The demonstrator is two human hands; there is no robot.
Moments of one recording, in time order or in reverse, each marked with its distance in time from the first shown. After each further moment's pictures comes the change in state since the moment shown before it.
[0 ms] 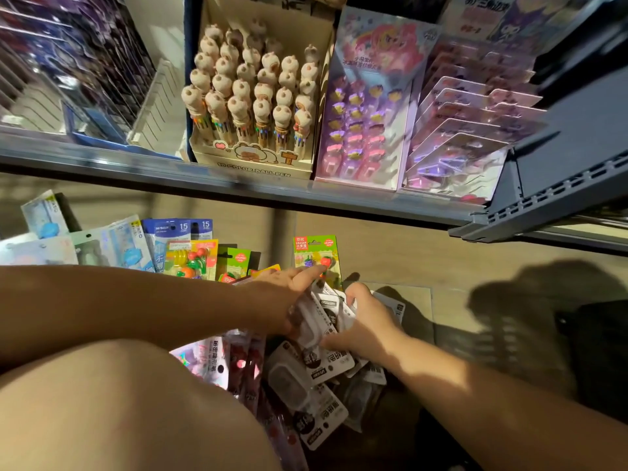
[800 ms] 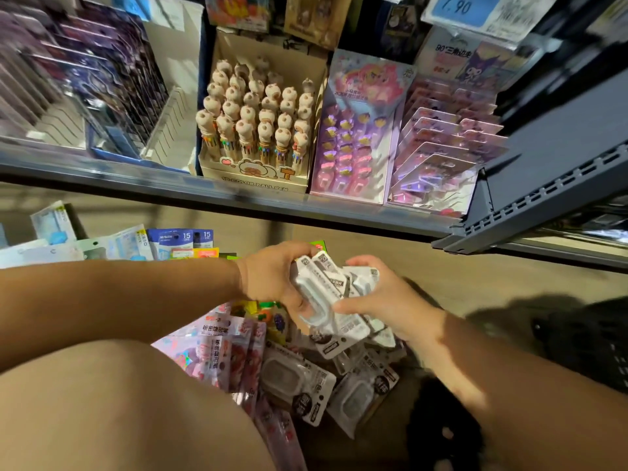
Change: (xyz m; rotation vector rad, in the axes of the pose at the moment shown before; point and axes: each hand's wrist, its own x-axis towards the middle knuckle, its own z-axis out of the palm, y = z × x) left_hand -0.021 0.002 -0.039 -0.695 0.184 0.231; right_hand -0.017 -0.007 -0.049 0.465 0.021 -0.178
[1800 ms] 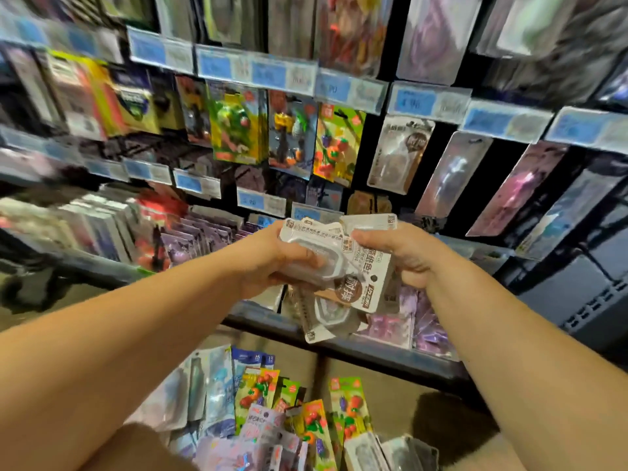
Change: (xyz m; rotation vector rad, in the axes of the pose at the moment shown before) left_hand -0.190 0.225 -0.091 -0.452 0.517 0.233; right_hand -0.099 -0.284 -0.028 0.182 -0.165 -0.544
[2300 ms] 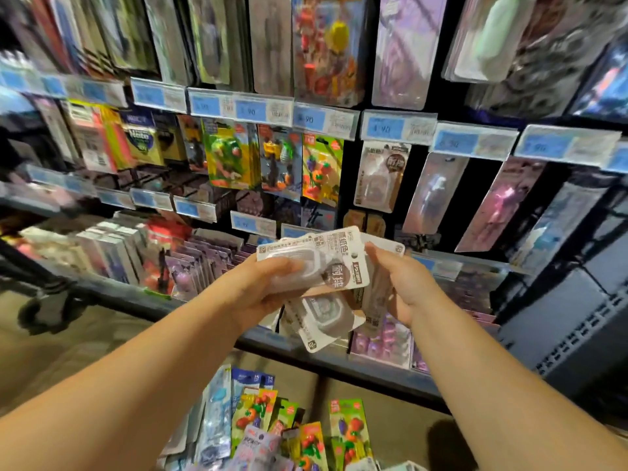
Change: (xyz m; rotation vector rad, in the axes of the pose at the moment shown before) left_hand -0.012 0.003 0.043 -0.245 0.244 0.016; right_hand -0.011 0.023 -0.016 0.315 0.263 0.029
